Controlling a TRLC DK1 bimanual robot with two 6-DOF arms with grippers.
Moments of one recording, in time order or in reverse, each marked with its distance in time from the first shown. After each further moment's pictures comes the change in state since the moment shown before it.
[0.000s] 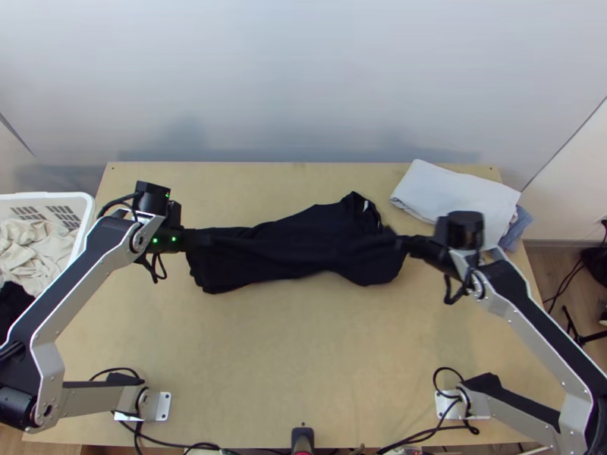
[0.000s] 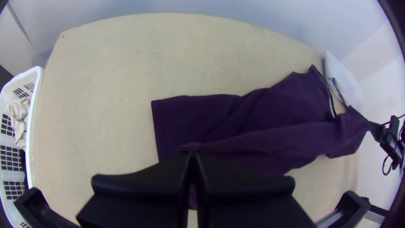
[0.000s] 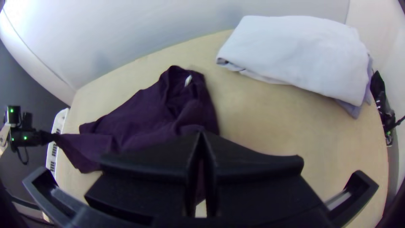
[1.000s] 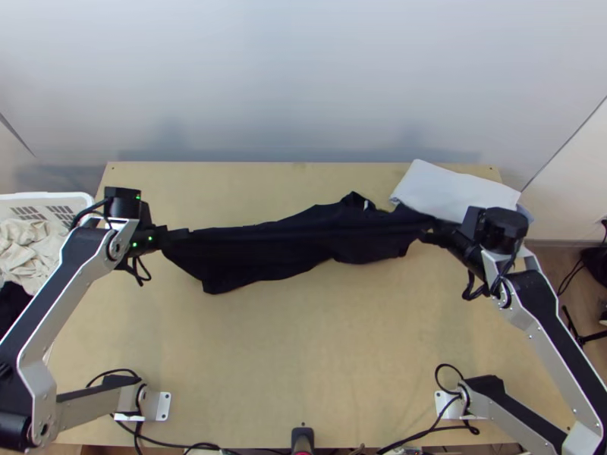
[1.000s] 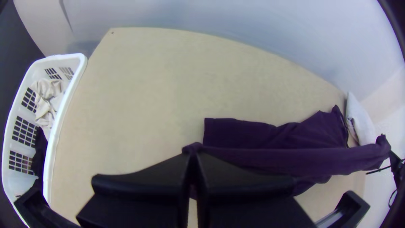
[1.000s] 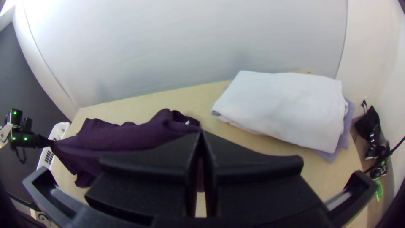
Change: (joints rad) left arm 0.140 -0.100 -0.065 0.054 -0.130 -0.051; right arm -0.121 -0.127 0.019 0.073 0.008 -0.154
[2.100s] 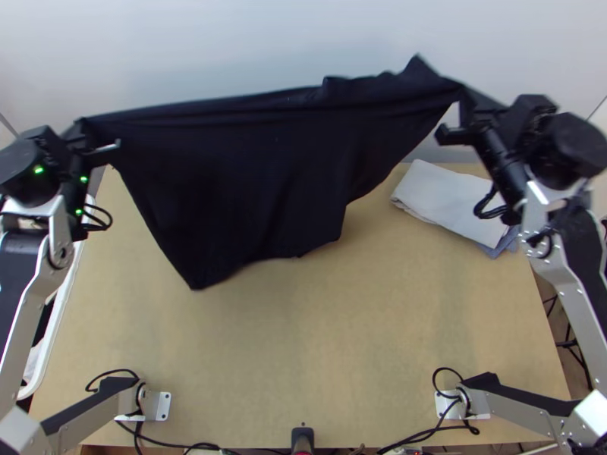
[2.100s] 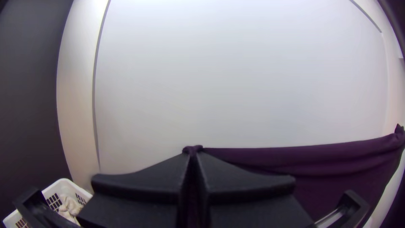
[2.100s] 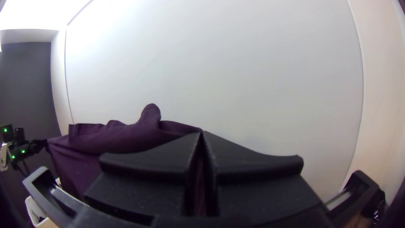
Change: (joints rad) left arm 0.061 -0.159 0.263 0.532 -0.211 0.119; right arm 0.128 0.224 0.725 0.113 0.146 -0.138
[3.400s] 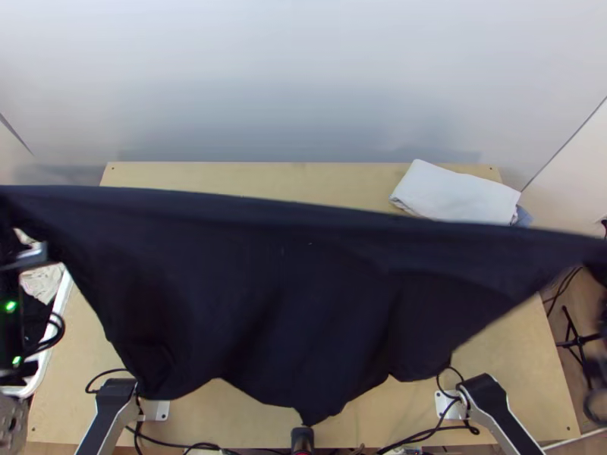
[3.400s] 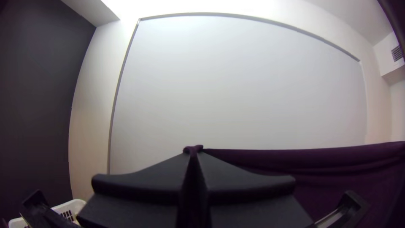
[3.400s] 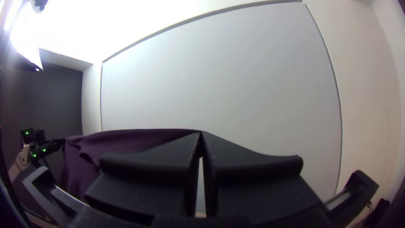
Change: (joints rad) left arm 0.041 -0.570 -0.138 -0.143 -0.005 0.014; right arm 0.038 -0.783 -0.212 -0.303 0.000 -0.006
